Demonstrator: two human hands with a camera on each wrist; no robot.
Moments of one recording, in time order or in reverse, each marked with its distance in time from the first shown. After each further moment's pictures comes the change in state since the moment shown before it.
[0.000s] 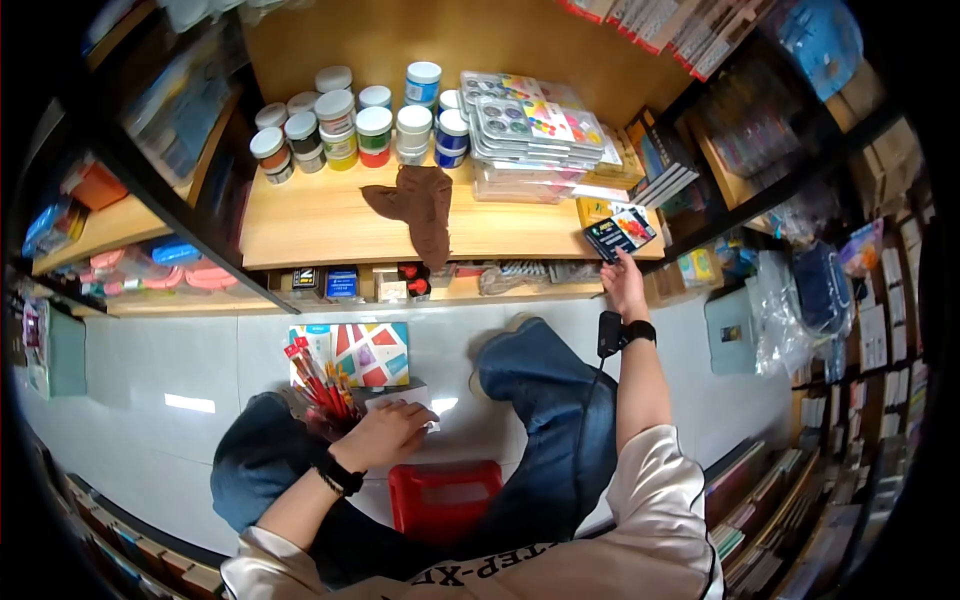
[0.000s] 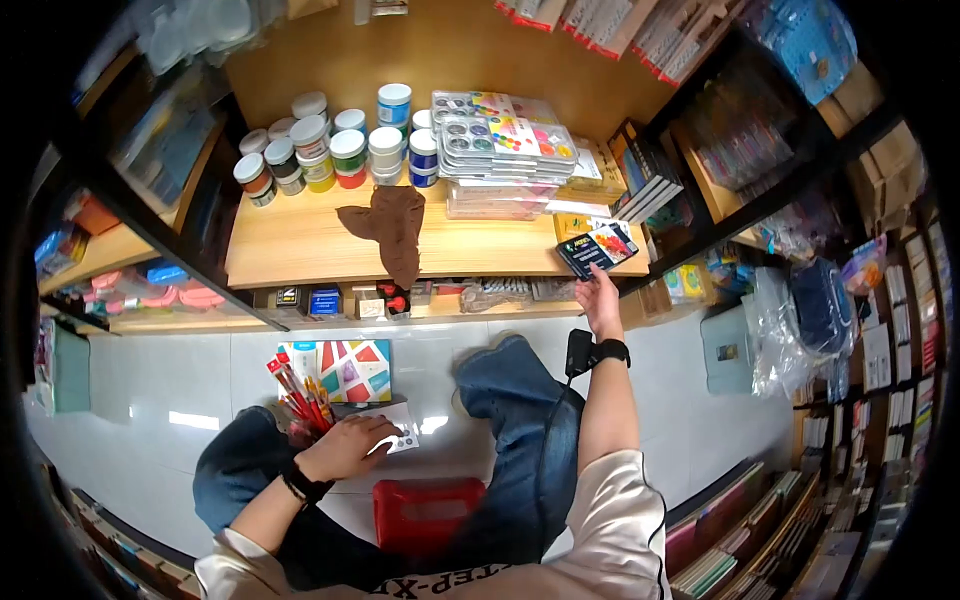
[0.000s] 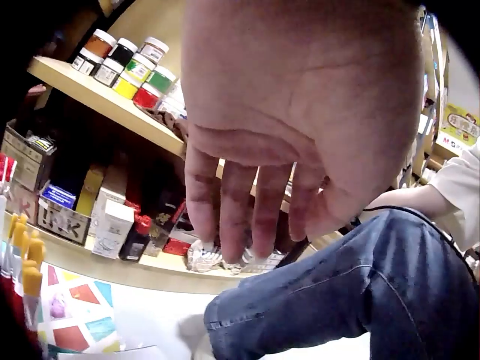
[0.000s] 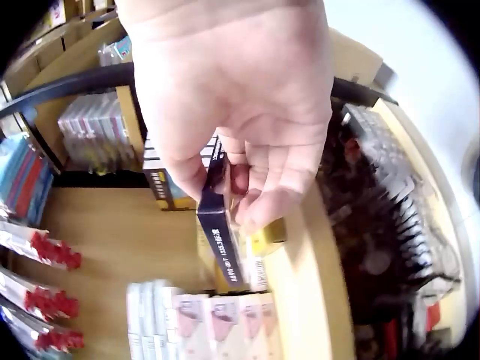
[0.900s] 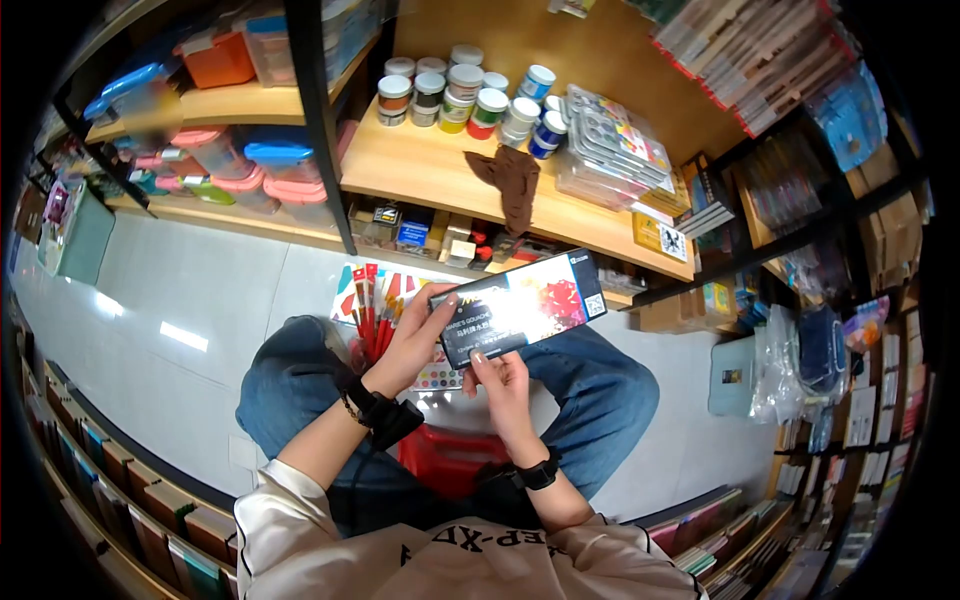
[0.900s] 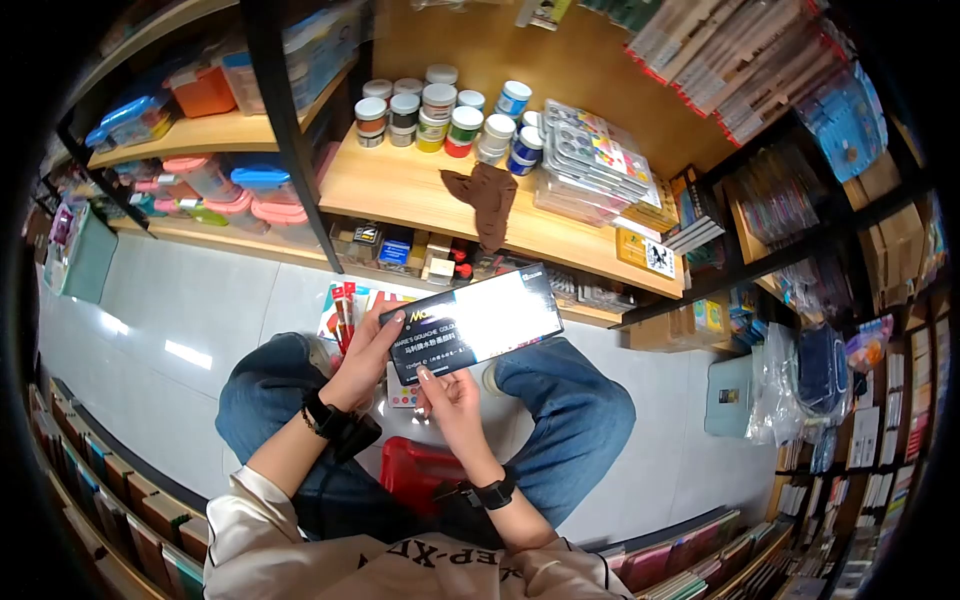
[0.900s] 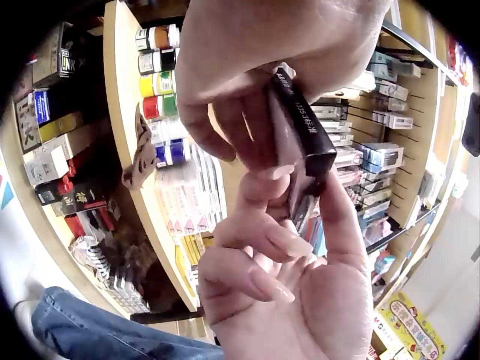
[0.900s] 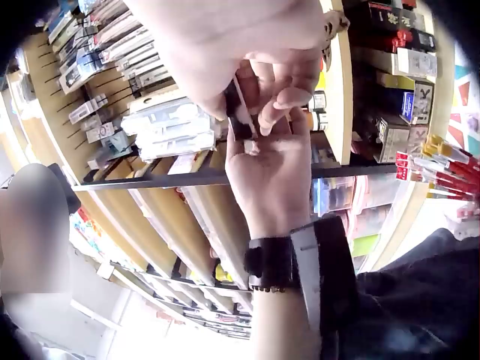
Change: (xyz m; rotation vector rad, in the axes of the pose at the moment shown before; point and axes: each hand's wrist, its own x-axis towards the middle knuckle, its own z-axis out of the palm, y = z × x) left_hand -0.036 0.028 -0.043 -1.399 0.764 -0.240; right_hand -0.341 0.115 0.207 -0.165 -0.568 -0.078
